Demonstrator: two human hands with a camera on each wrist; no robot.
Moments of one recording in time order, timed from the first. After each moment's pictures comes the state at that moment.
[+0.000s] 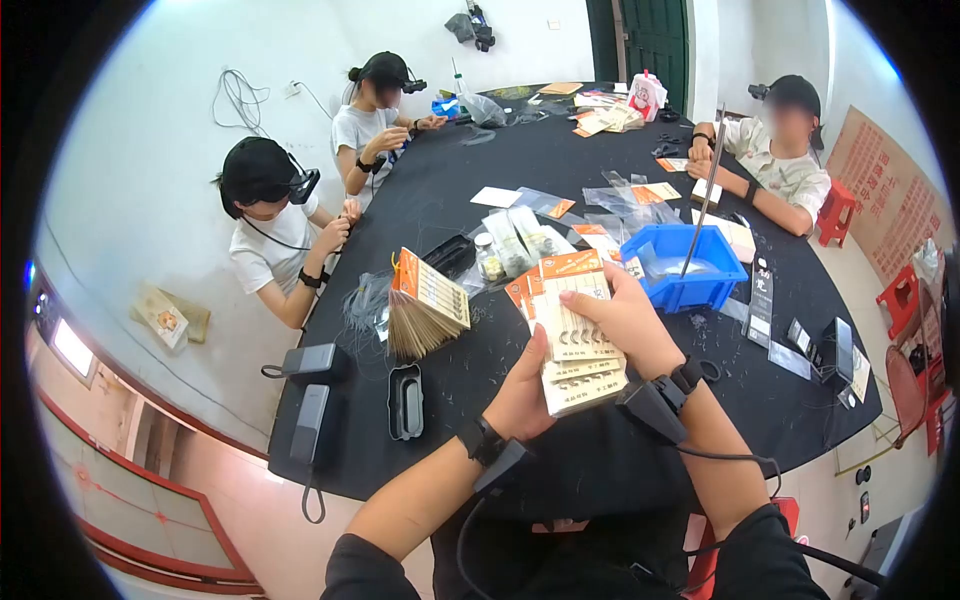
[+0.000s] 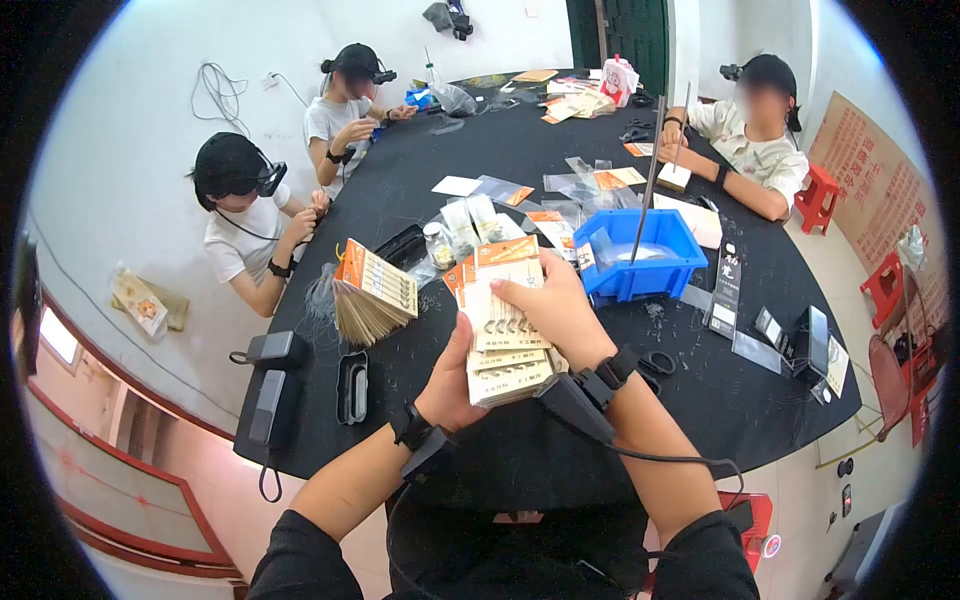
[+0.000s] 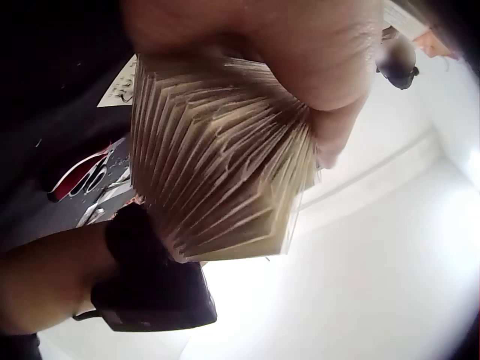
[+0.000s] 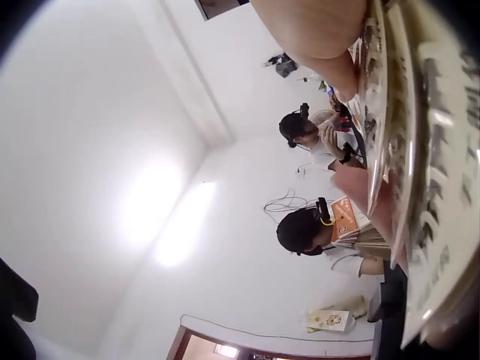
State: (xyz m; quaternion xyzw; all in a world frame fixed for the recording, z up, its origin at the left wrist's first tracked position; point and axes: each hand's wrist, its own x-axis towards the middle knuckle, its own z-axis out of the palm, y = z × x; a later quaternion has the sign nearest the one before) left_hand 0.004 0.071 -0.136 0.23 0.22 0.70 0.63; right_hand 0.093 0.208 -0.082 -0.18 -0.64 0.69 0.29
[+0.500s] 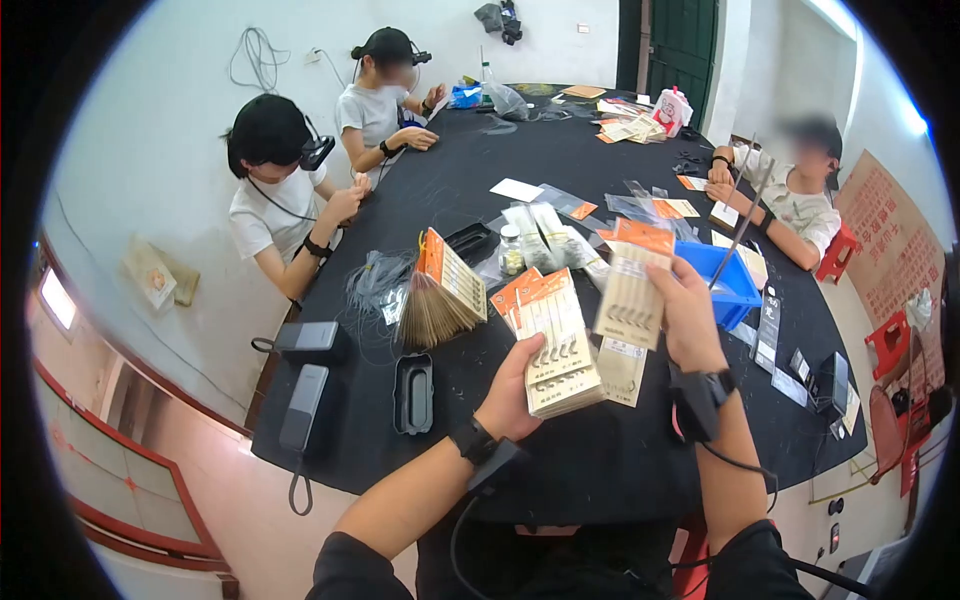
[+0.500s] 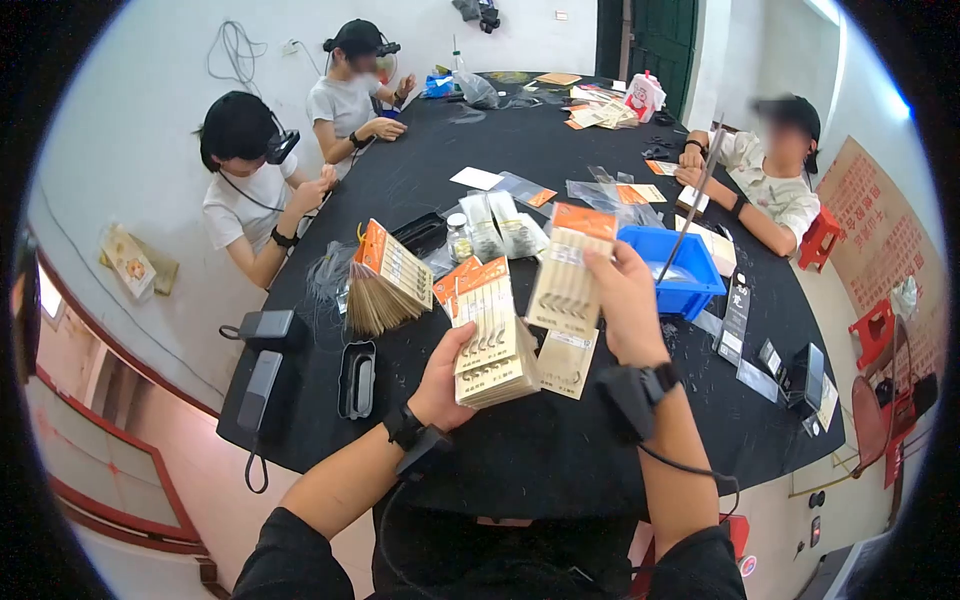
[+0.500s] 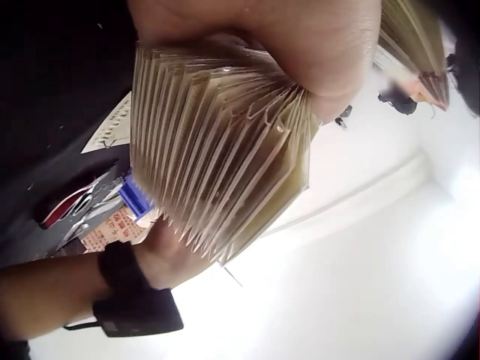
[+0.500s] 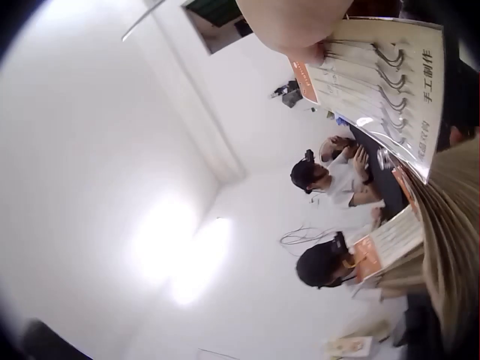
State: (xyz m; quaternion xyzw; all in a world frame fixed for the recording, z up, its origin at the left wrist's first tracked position) left_hand -0.028 0.059 -0.161 0.16 0.23 0.76 0.59; right_hand 0.094 0.243 -0.089 -0.20 -0.55 0.71 0.39
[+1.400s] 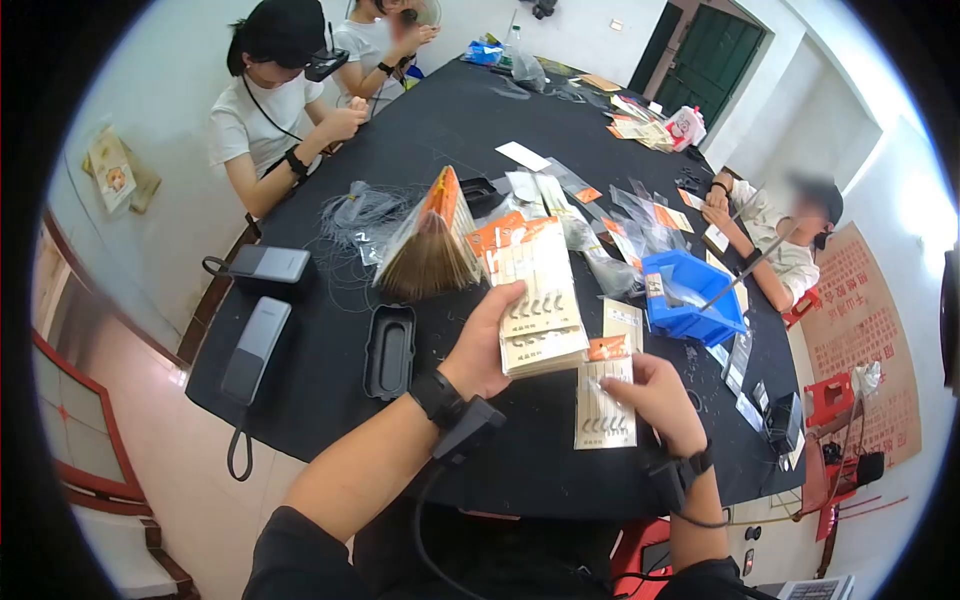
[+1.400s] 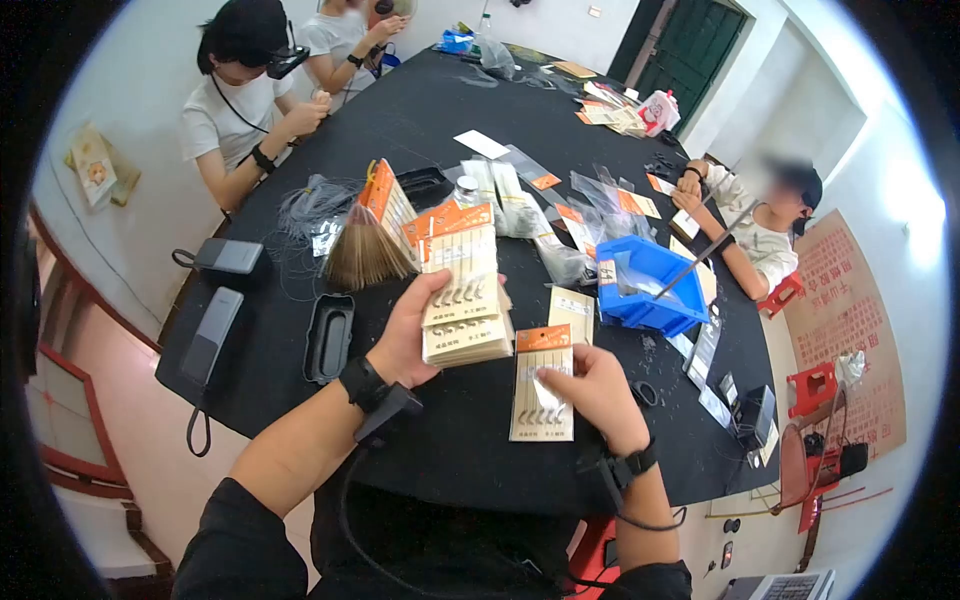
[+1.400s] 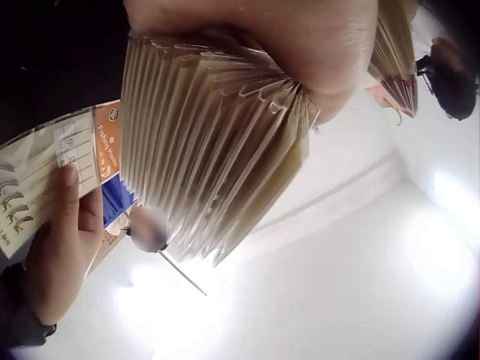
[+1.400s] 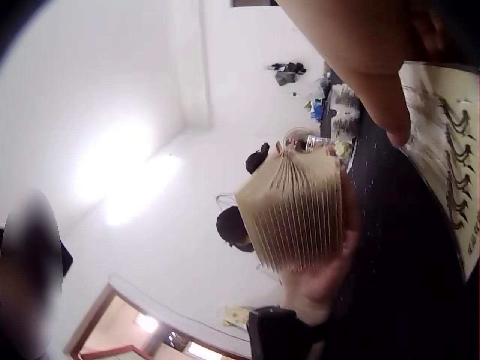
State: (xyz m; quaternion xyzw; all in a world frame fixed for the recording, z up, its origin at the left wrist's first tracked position) left_hand -0.062 0.057 -0.163 0.15 0.19 0.79 0.56; right_hand 0.148 0.196 -0.125 -0.31 -0.80 0.51 0.10
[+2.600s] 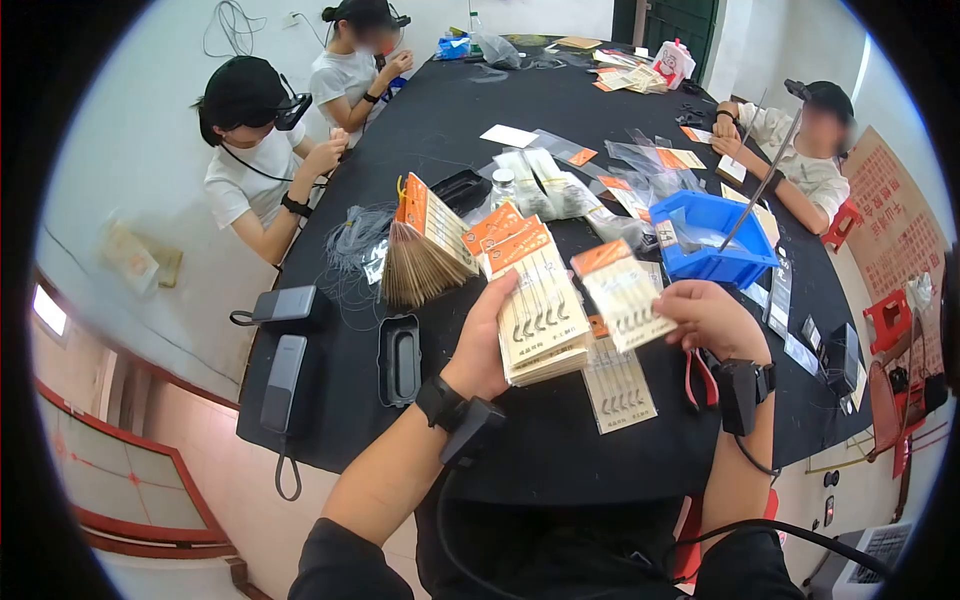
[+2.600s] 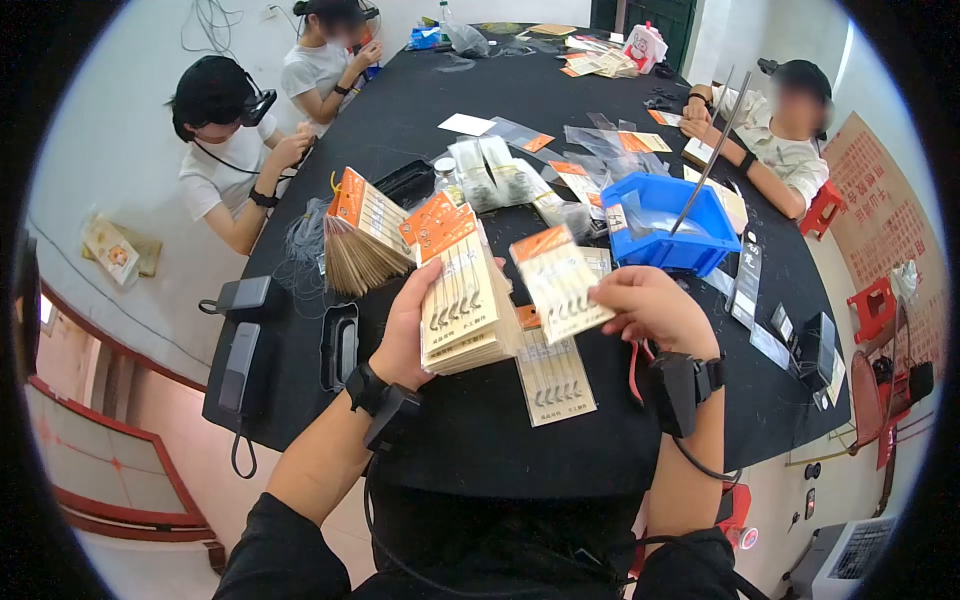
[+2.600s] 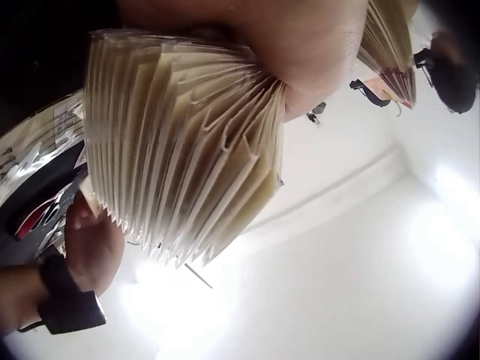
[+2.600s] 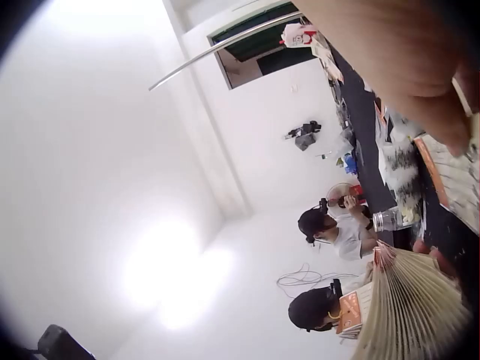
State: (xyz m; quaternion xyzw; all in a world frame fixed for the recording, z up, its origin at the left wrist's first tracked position) left_hand -0.053 0.051 -0.148 0.15 0.27 0.76 0.57; right_hand 0.151 0.243 -0.091 -0.39 -0.67 0.62 0.06
